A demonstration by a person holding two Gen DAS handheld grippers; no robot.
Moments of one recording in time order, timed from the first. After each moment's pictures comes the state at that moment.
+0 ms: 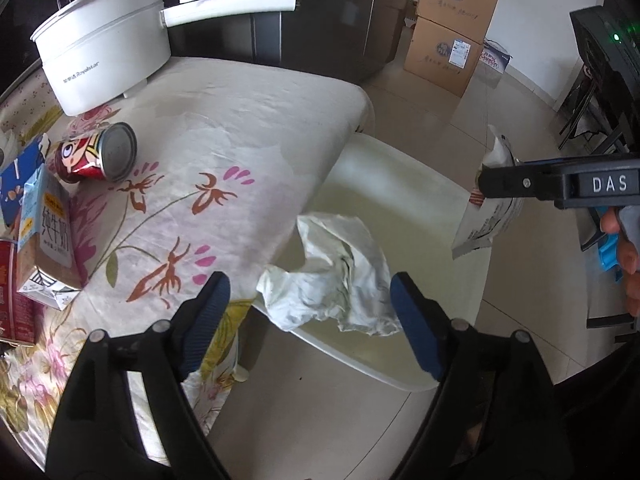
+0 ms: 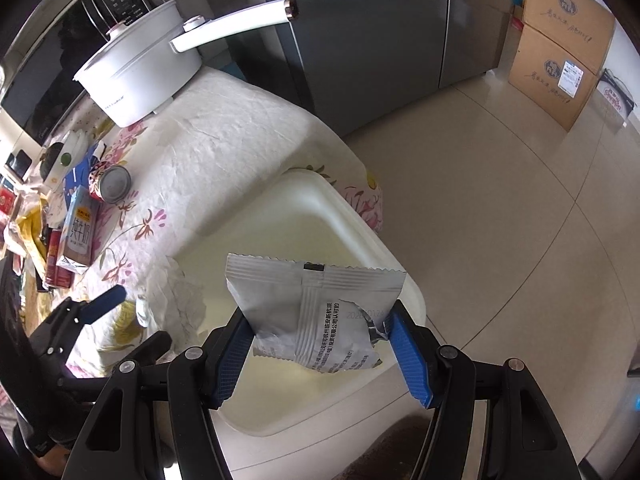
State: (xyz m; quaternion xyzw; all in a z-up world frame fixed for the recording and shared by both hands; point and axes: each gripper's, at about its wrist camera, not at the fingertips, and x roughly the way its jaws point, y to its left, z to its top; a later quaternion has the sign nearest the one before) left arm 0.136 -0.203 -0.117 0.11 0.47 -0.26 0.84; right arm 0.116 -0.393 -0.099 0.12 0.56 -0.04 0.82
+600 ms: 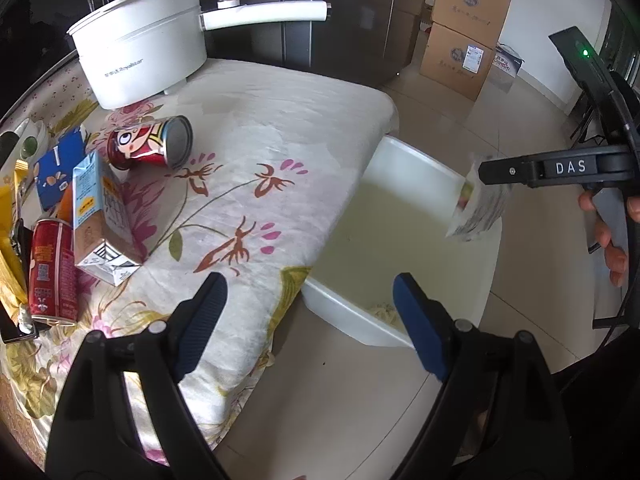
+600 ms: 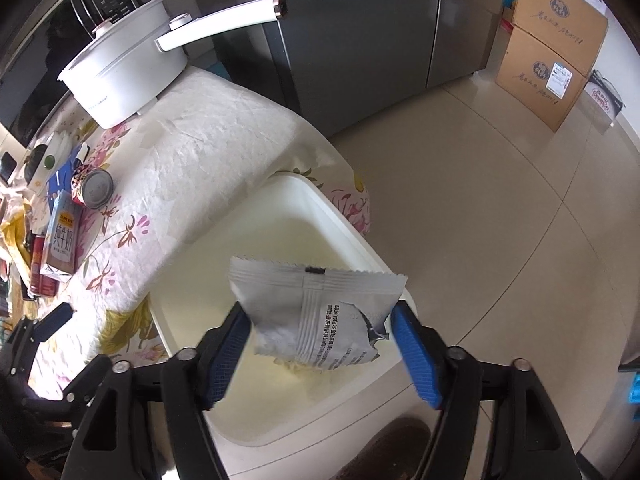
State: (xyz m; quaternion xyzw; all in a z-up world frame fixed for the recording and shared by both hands) left arm 0.129 -0.169 -0.101 0.11 0.47 -0.22 0.85; right arm 0.126 -0.389 -0.103 0.11 0.56 -0.07 0.82
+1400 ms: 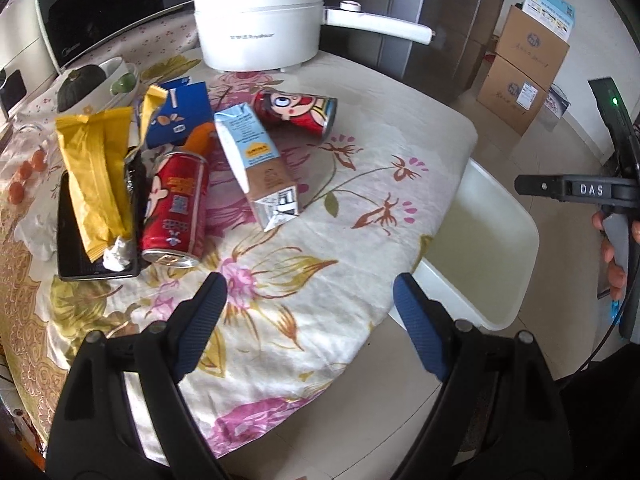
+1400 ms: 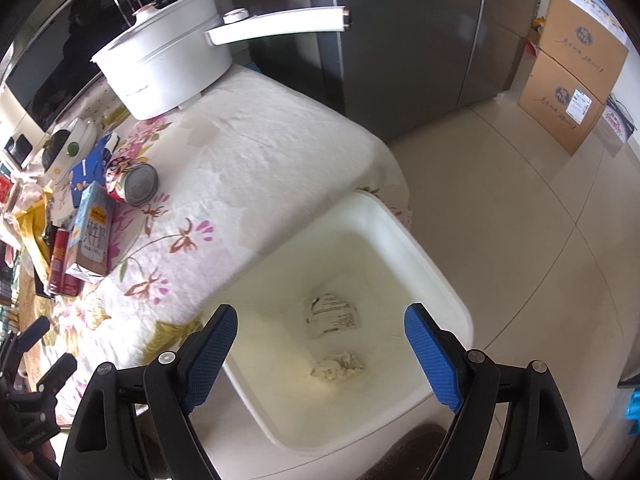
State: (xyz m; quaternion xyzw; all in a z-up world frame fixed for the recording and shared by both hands) left arm 0.133 -0.057 -0.080 0.04 0.49 -0.13 0.86; right arm 0.147 -0.322 -0.086 0.09 0.55 -0.03 0.83
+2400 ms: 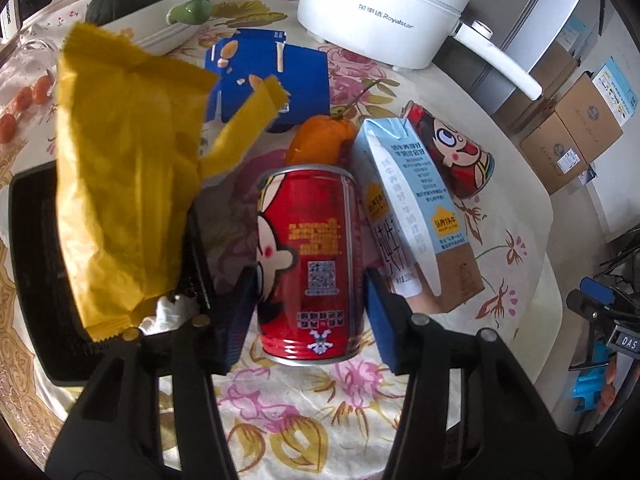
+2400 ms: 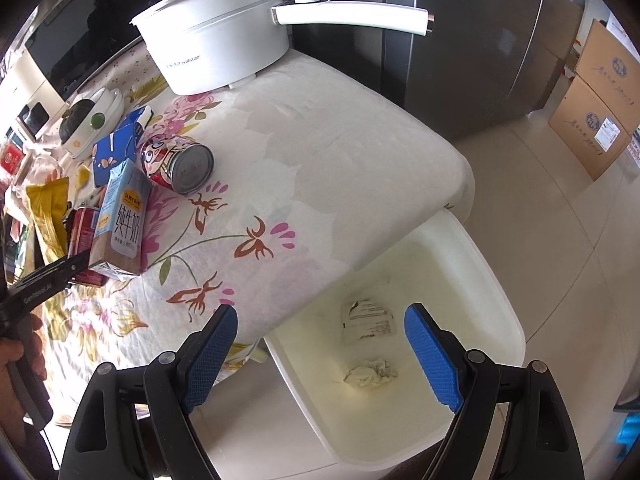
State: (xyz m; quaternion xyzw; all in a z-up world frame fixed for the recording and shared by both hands) left arm 0.234 0.022 -0.124 -0.06 0.54 -0.09 0.84; right arm 0.173 -0.259 -0.093 0.06 0.56 0.00 0.82
